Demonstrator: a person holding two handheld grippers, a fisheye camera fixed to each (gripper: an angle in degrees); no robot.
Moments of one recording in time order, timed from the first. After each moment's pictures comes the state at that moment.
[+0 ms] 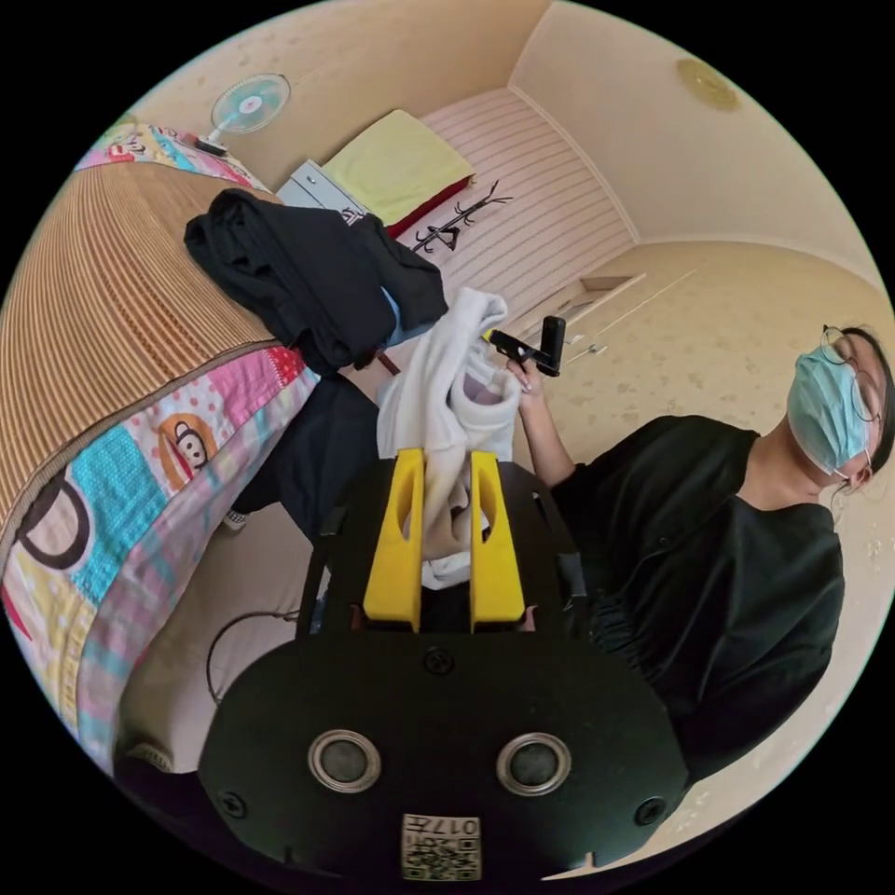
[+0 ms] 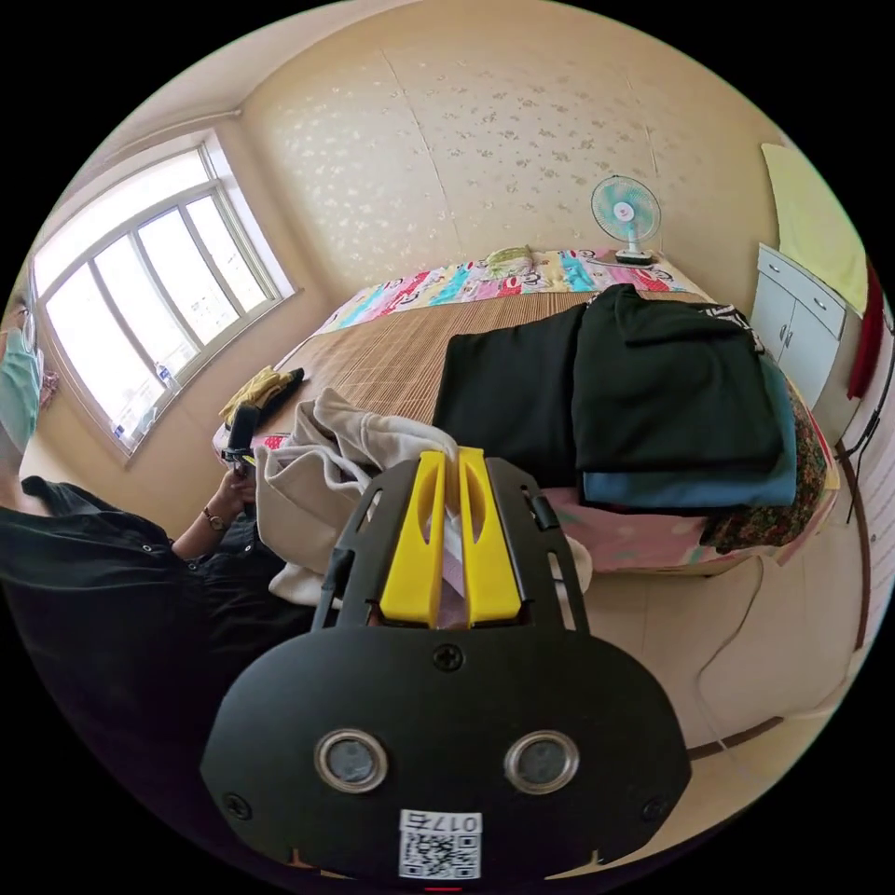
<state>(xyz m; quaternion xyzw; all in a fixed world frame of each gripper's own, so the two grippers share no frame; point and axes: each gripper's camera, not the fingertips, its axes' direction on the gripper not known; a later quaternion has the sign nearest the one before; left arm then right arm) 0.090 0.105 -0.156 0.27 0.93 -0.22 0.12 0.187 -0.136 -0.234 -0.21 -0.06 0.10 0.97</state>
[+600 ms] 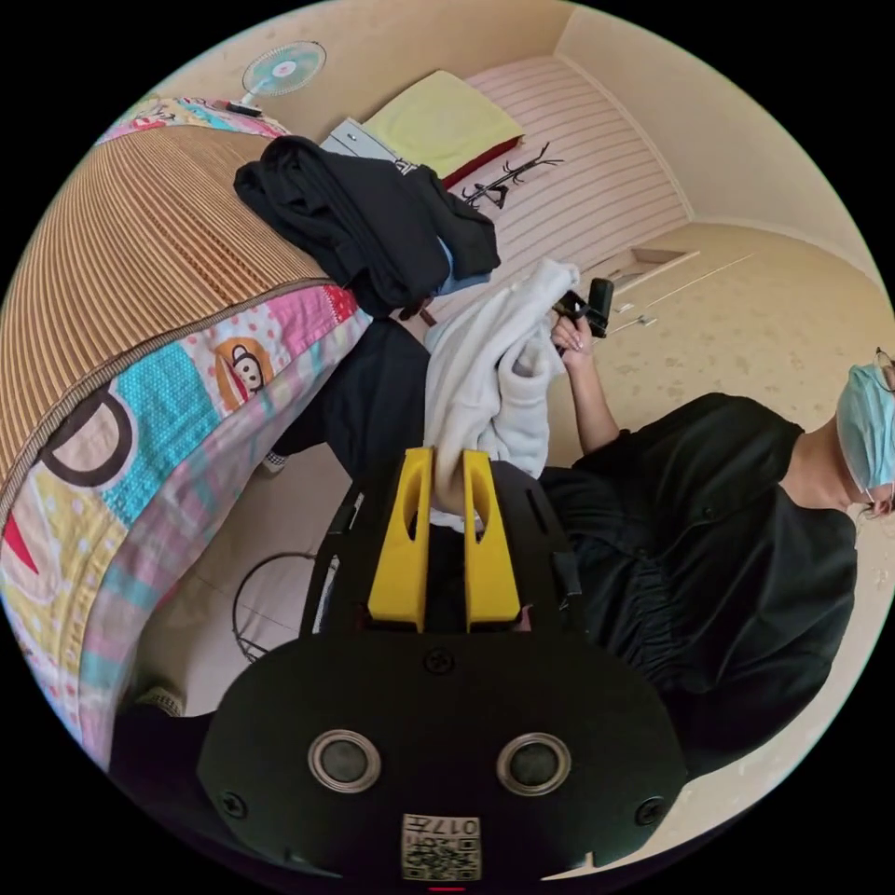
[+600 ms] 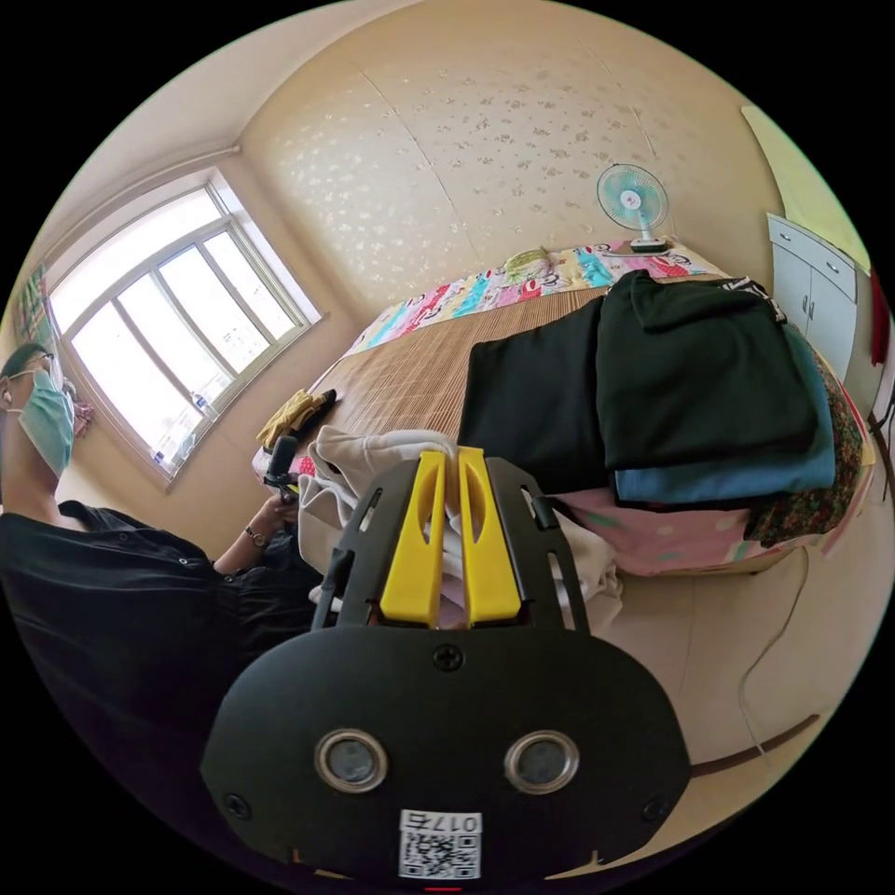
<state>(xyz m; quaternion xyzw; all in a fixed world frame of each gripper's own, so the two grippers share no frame) 0.079 0.045 -0.183 0.22 0.94 -0.17 0.18 0.223 -0.150 -0.248 -0.18 -0.12 0.14 0.97</state>
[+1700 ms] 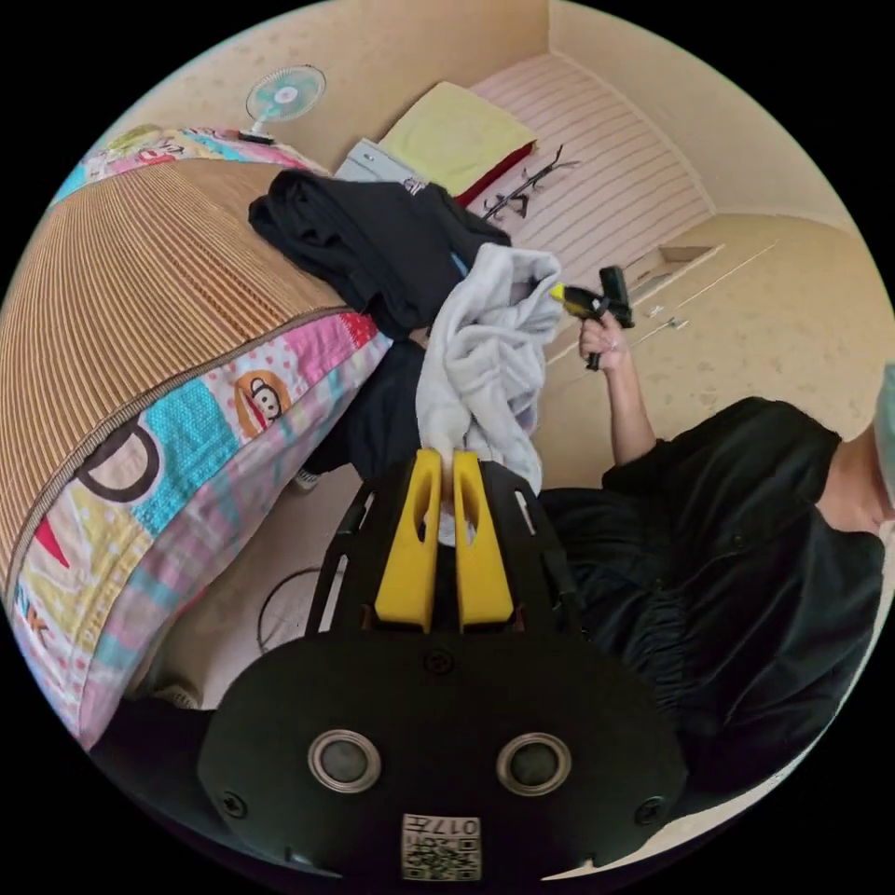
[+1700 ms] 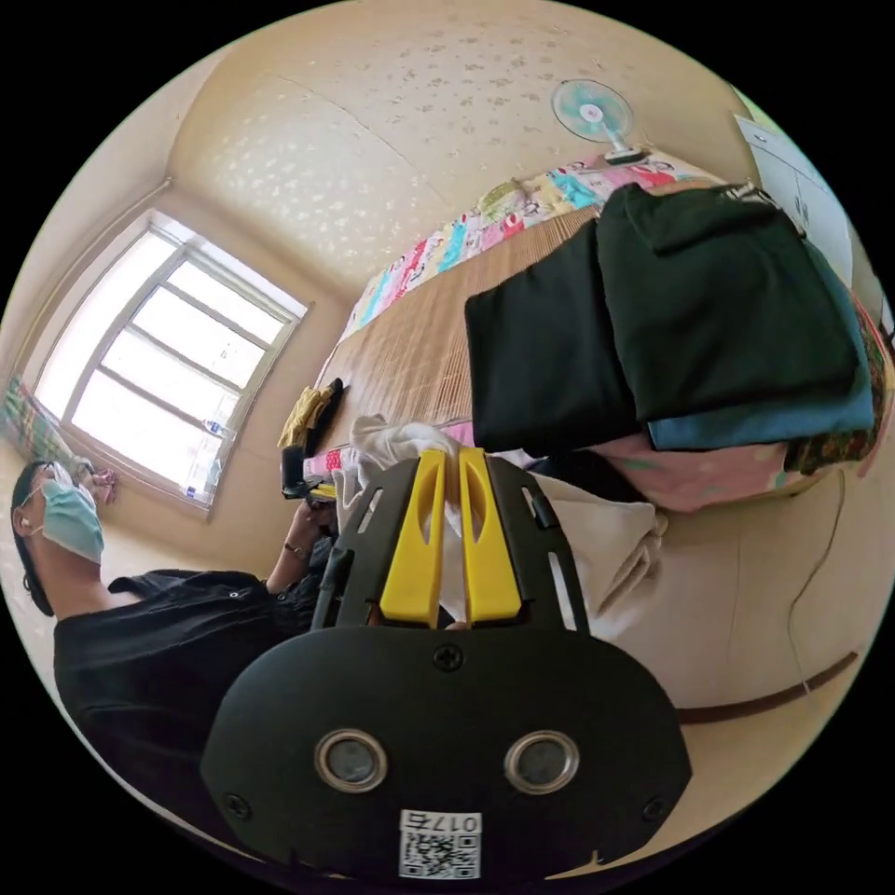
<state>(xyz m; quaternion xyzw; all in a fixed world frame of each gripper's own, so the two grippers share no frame) -0.060 0.006 -0.282 0.23 0.92 -0.25 0.19 0.269 -0.153 -0.287 -0.25 -0.16 0.22 0.93</state>
